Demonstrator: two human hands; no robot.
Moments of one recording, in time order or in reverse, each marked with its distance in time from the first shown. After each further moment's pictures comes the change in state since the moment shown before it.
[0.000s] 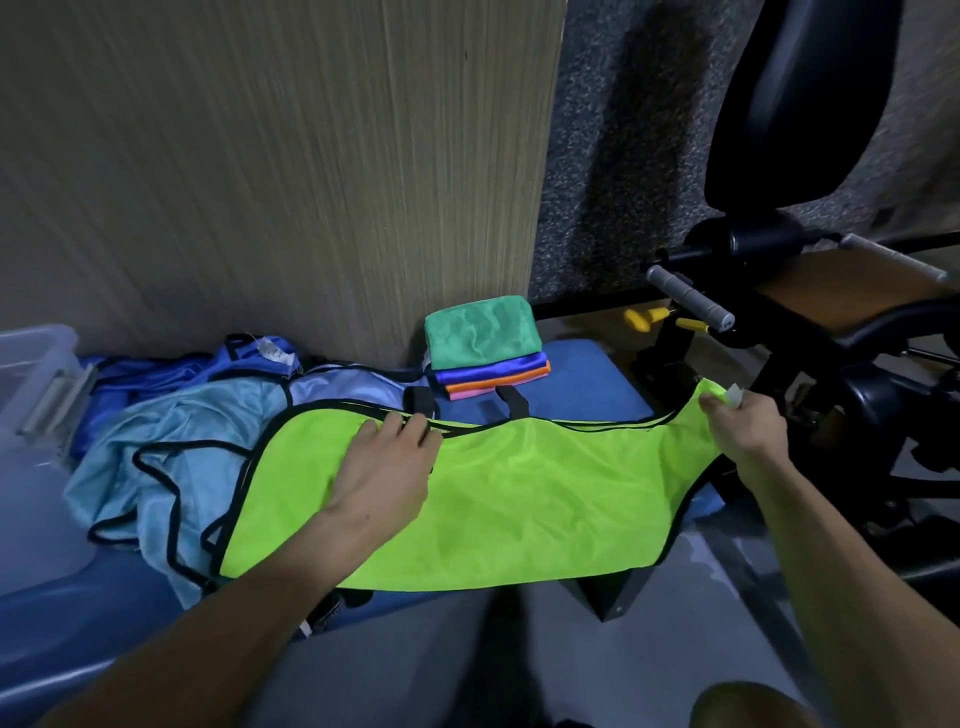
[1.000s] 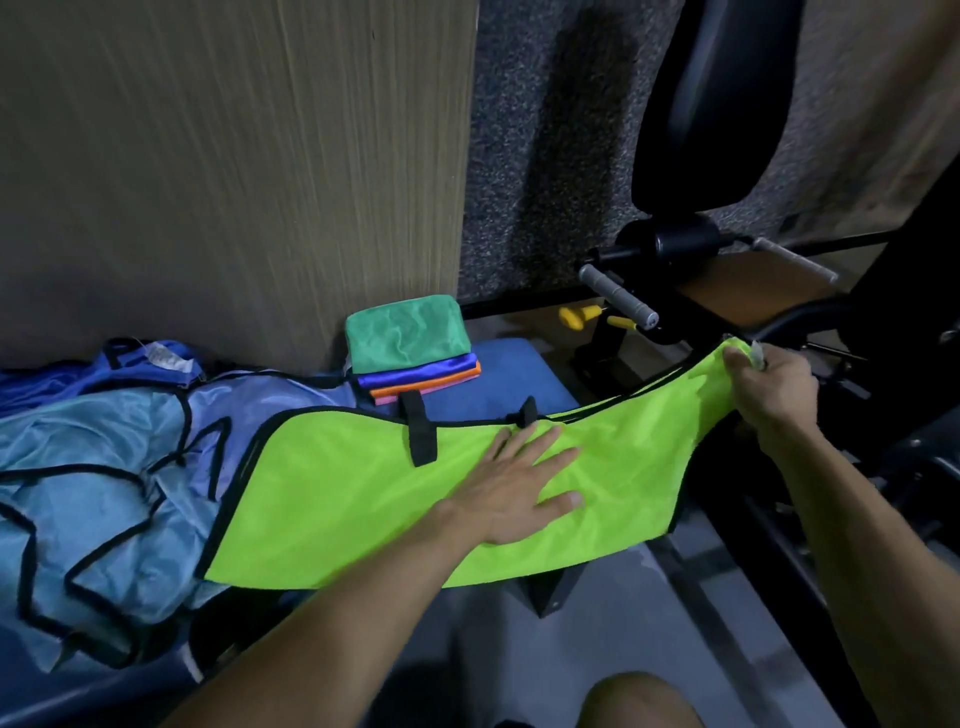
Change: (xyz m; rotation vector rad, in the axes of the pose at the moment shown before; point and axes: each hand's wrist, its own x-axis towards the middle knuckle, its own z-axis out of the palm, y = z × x) left_hand 0.090 0.162 0.024 -0.556 -0.198 0.419; right_hand 0.038 -0.002 -0.091 -0.049 0.219 -0.147
